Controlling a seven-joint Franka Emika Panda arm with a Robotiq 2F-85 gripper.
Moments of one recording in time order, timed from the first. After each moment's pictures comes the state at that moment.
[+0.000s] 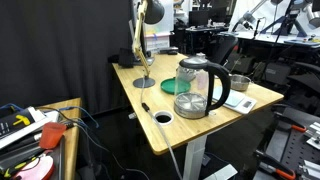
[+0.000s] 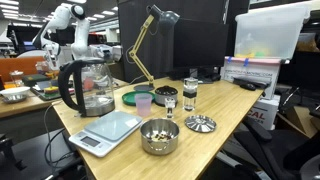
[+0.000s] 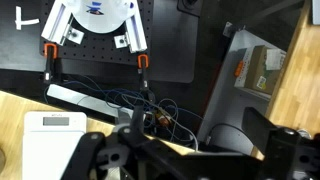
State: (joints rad) arm 0.15 -0.82 0.01 -2.52 0.26 1.45 0.04
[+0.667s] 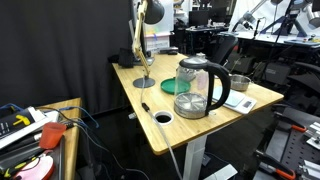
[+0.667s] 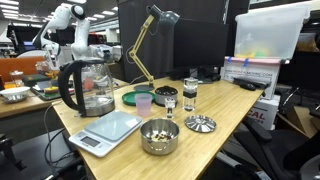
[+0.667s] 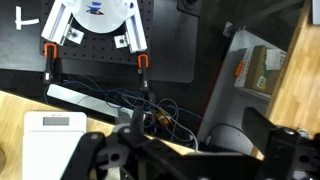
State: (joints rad) arm 0.15 -0.82 0.01 -2.52 0.26 1.45 0.04
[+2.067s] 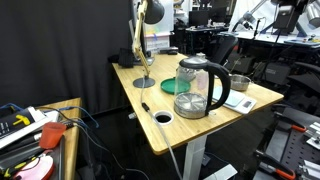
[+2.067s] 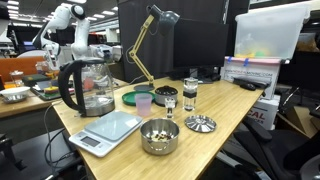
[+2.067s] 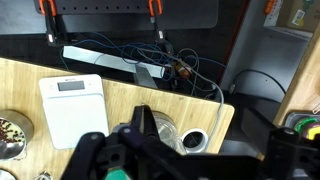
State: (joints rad) arm 0.09 -0.94 0.11 -2.71 0.25 1.78 0.13
